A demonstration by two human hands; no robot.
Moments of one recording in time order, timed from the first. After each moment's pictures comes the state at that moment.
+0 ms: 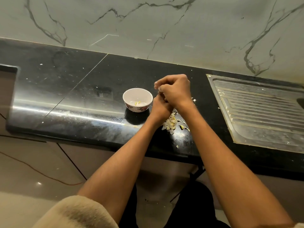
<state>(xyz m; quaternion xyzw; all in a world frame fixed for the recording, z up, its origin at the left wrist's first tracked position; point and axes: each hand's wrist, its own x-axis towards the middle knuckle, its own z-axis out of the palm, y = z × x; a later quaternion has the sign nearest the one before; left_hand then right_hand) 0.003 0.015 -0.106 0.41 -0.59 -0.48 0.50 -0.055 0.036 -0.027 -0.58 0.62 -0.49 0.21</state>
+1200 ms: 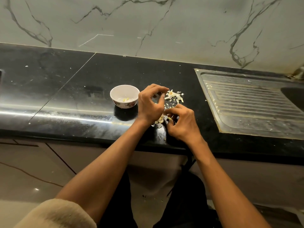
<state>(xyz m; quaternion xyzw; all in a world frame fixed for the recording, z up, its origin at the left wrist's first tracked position) 0.005 0.032 -0.108 0.33 -0.69 -0.19 0.62 -0.124 0.117 -0.113 -0.69 0.61 -0.38 0.05</state>
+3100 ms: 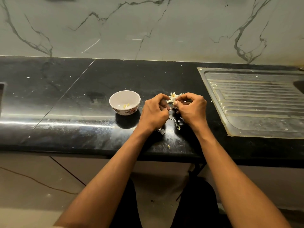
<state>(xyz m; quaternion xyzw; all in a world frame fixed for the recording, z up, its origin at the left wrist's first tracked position) 0.005 0.036 -0.104 0.43 -0.74 -0.30 0.41 -0.150 0.055 -0.111 -0.51 0.65 -0.54 0.15</state>
